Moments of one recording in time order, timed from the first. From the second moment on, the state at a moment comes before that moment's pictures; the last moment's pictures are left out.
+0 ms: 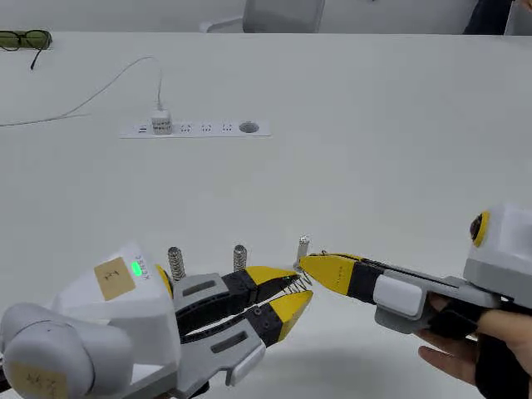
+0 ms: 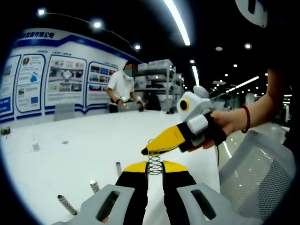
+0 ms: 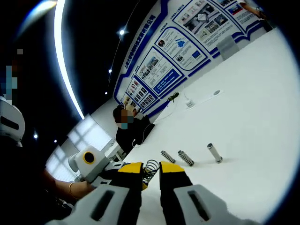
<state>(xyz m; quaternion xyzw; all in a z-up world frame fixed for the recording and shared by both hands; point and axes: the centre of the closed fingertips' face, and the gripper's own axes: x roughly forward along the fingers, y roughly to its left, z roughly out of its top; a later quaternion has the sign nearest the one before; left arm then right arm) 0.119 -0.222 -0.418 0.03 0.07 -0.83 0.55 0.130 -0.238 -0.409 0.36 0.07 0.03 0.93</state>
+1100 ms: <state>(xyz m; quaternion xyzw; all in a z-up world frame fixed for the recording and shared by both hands) 0.153 -0.207 -0.449 0.08 0.14 -0.78 0.61 0.142 -0.259 -0.405 0.18 0.11 -0.01 0.98</state>
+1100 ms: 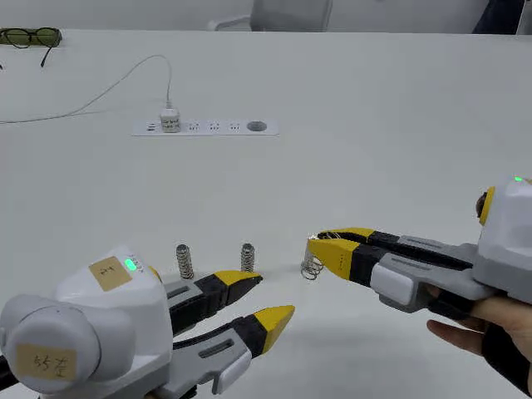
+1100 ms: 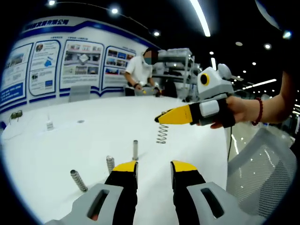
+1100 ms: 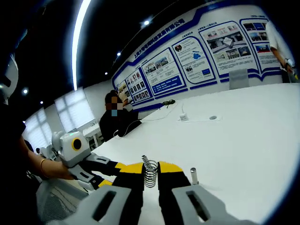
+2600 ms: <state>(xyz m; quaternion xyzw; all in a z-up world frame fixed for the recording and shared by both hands) 0.218 -0.180 -0.465 0.12 0.17 -0.68 0.70 0.169 -0.323 -0.440 0.07 0.15 -0.10 0.98</state>
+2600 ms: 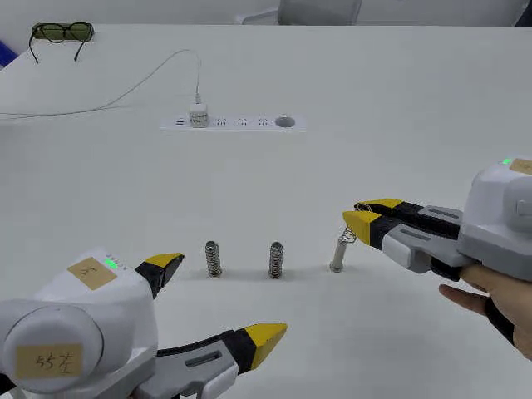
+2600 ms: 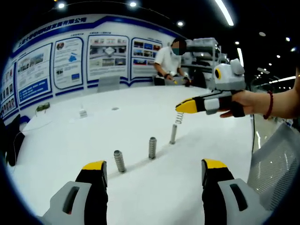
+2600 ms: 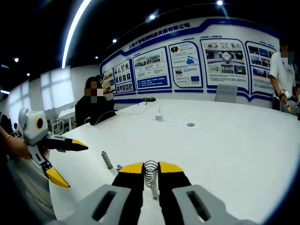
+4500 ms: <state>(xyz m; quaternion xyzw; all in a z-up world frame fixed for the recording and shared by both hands) 0.226 -0.175 -0.472 0.10 0.19 -0.67 0.71 0.177 -0.309 -0.497 0.06 0.22 -0.09 0.97</state>
